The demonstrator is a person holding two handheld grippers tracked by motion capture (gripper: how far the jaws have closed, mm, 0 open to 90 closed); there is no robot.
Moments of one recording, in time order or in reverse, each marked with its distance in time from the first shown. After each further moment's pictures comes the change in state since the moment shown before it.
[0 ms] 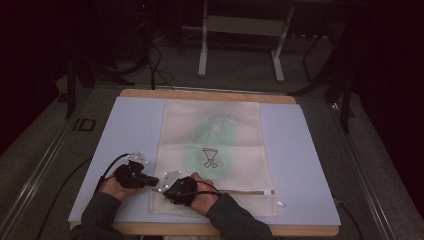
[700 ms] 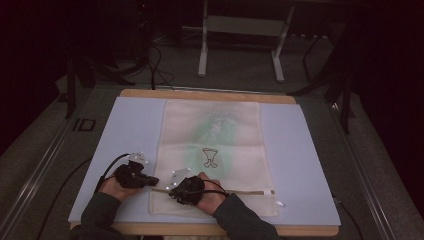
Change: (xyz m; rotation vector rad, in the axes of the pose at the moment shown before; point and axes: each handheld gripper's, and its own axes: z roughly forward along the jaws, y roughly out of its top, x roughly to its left) left arm 0.000 0.000 0.000 -0.003 -0.001 -0.001; right arm -0.007 -0.013 -0.013 -0.012 0.037 0.039
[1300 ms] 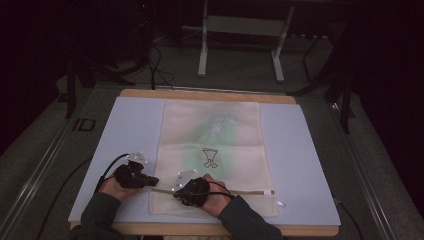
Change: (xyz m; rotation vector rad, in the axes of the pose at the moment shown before) left arm 0.000 -0.001 0.000 -0.007 -0.002 -0.005; right arm 0.001 -0.012 -0.008 0.007 -0.002 0.015
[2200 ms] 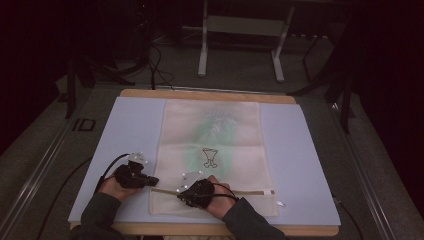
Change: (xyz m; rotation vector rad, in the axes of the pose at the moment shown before) left arm 0.000 0.000 0.000 0.000 0.000 -0.001; right arm 0.001 -0.011 -0.008 -0.009 -0.011 0.021
